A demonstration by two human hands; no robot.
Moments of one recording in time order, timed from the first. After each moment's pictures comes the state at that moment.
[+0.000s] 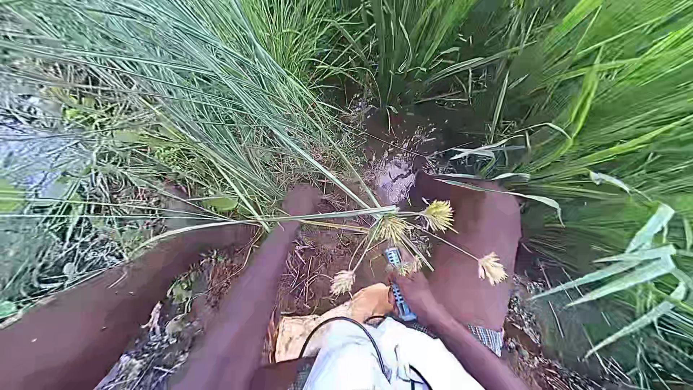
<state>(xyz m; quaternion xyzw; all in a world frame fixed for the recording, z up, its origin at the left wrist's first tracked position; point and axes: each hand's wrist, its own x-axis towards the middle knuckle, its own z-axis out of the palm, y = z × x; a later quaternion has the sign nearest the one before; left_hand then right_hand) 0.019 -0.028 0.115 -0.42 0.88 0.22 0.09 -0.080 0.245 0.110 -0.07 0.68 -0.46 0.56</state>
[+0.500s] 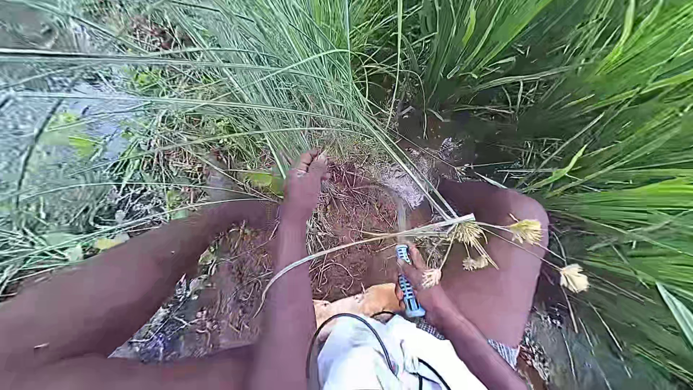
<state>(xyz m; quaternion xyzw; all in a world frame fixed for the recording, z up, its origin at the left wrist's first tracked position) 0.041 -0.068 0.110 -0.45 0.57 0.60 -0.34 -0.084 0.212 0.113 -0.04 0.64 -0.45 0.62</state>
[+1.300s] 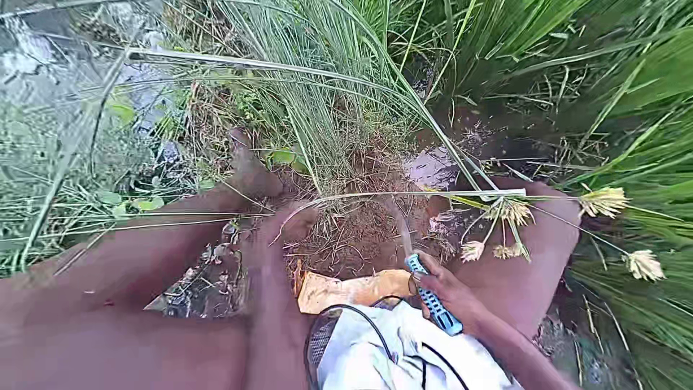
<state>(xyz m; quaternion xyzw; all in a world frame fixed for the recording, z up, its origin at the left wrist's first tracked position) 0.150 -0.030 0.096 -0.58 0.56 0.58 0.09 -0.096 0.227 0.149 -0.09 0.58 -0.36 0.73</state>
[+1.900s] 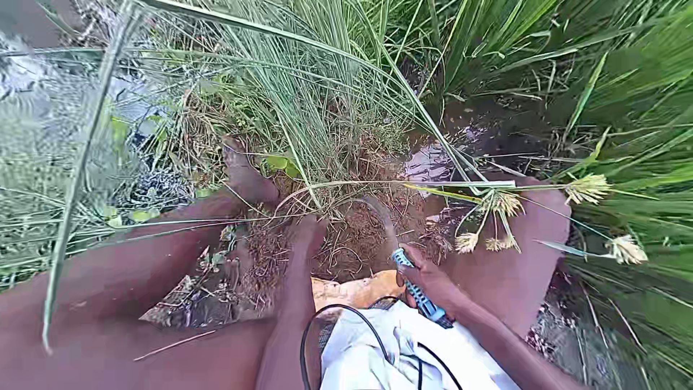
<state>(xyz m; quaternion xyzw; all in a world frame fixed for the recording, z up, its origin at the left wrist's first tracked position) 0.119 0.005 0.044 -0.64 0.63 0.40 0.18 -0.093 0.215 0.127 -0.15 0.60 -0.32 0.71</state>
